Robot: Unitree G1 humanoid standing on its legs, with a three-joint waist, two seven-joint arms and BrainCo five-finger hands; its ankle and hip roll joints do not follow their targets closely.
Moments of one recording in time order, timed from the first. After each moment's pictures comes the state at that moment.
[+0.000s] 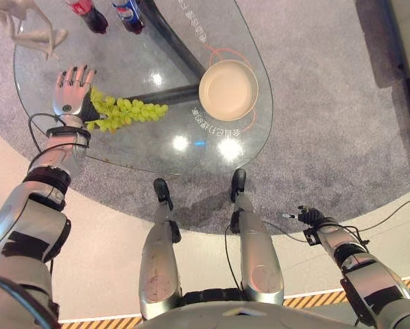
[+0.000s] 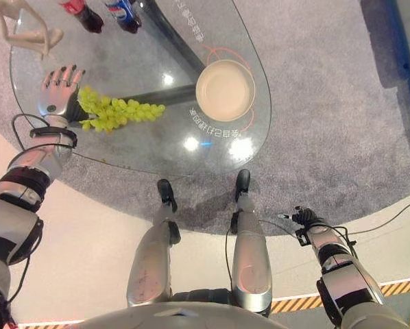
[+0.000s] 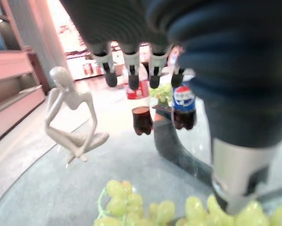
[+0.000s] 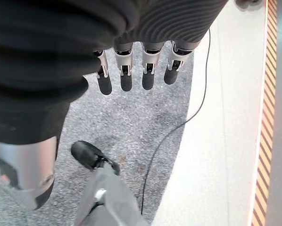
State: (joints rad) left arm -0.94 0.80 -0.59 1.06 0.63 -0.04 0.63; right arm -0.42 -0.48 0.30 1.19 0.10 0.10 0.00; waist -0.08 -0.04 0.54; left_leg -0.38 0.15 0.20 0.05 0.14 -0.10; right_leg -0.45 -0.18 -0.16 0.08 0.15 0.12
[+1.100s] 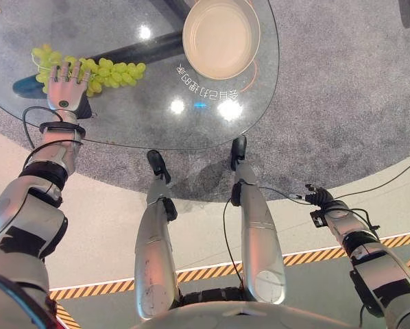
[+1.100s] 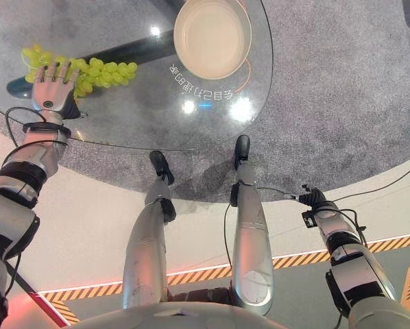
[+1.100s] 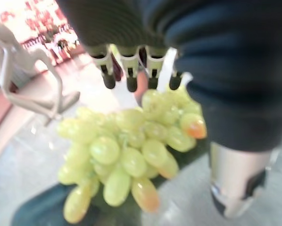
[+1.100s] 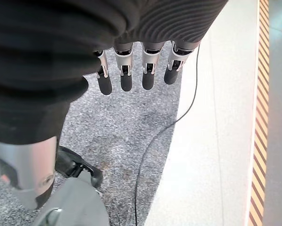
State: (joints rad) left arm -0.96 0.82 -0.66 1.08 0.70 0.11 0.68; right arm -0.46 -0.55 0.31 1.11 0.15 0.05 -0.02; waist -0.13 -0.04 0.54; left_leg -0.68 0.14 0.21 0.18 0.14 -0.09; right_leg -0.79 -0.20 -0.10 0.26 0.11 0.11
